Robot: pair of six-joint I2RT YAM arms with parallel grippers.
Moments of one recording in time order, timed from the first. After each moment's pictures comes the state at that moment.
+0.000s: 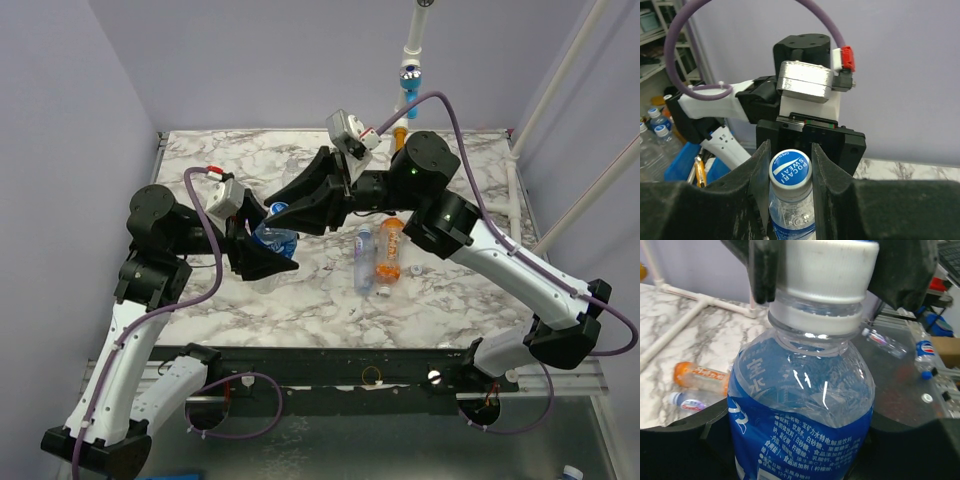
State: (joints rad) left arm -0.29 0.84 1.10 -0.20 1.21 -0.24; right arm 1.00 1.45 1.68 0.03 -0.69 0.17
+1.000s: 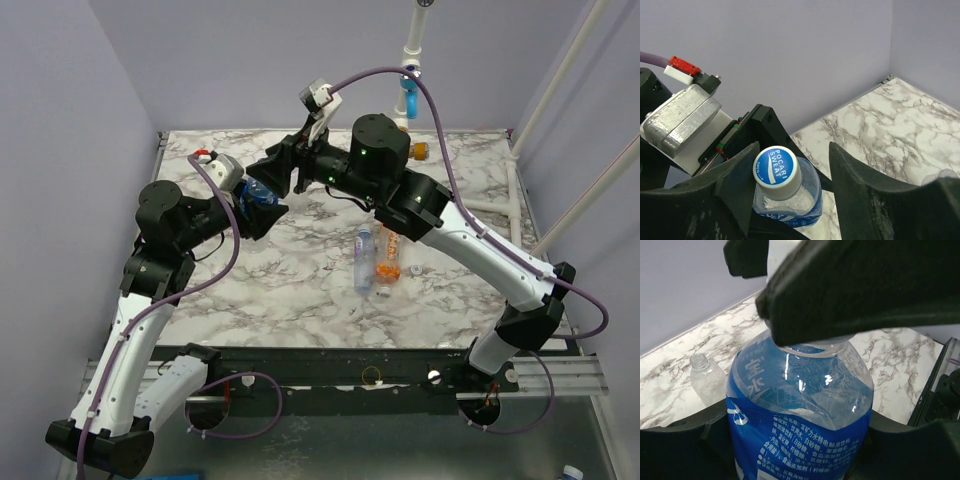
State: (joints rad) left arm -0.27 0.85 1.07 -0.24 0.66 -0.06; right arm 1.01 1.64 1.93 -0.22 -0.10 0.22
